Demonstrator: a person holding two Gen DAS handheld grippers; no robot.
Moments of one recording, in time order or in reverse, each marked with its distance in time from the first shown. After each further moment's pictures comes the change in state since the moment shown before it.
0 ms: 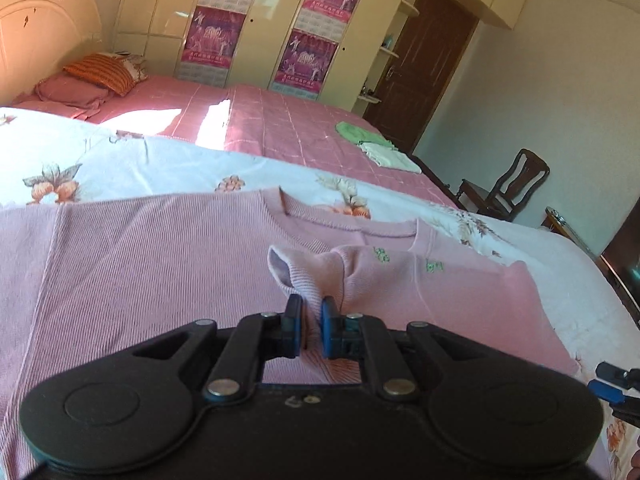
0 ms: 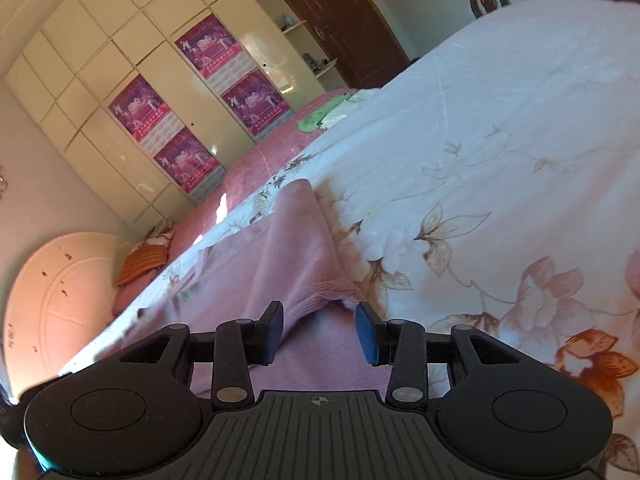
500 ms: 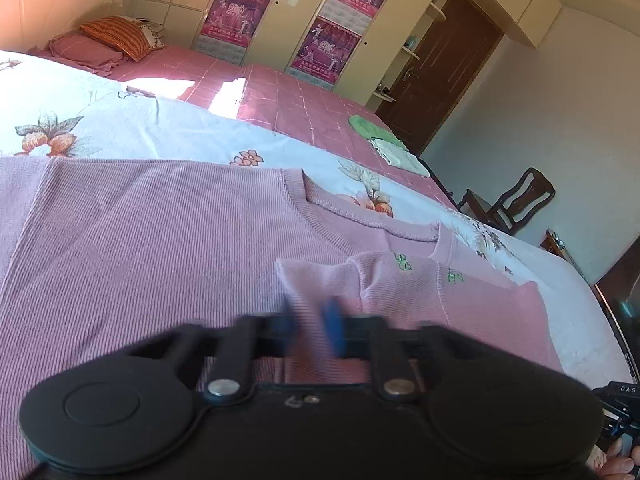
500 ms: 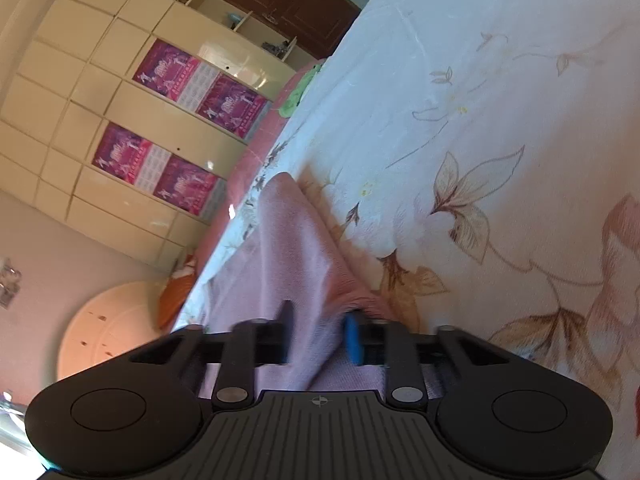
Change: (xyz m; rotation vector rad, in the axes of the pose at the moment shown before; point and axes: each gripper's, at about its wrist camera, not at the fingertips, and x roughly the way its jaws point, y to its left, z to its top) left arm 0.019 0.025 0.001 -0.124 -0.012 -0.017; right arm 0.027 -0.020 0.017 0.171 0.024 -0.050
